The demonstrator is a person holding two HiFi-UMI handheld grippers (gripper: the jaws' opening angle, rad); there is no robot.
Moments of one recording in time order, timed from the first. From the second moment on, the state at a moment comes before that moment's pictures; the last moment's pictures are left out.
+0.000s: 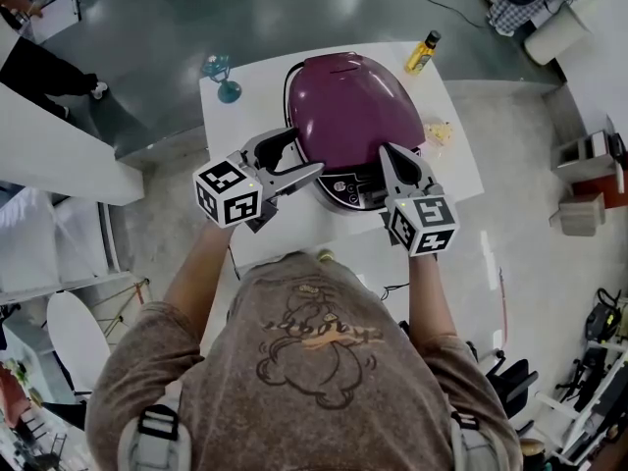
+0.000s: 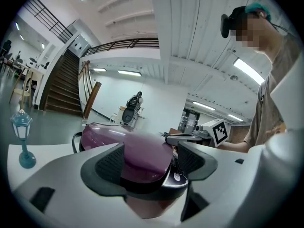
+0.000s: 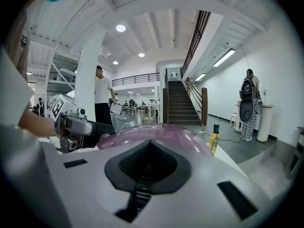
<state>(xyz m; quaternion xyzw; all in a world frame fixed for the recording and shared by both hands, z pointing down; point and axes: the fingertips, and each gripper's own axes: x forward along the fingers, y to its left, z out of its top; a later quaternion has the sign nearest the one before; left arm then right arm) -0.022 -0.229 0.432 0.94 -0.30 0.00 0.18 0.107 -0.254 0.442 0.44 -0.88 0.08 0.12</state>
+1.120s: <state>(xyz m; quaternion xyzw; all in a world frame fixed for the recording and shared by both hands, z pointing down) -0.008 -0.232 0.438 0.94 -0.29 0.00 0.19 0.107 -0.252 0.463 0.44 -0.88 0.08 0.18</state>
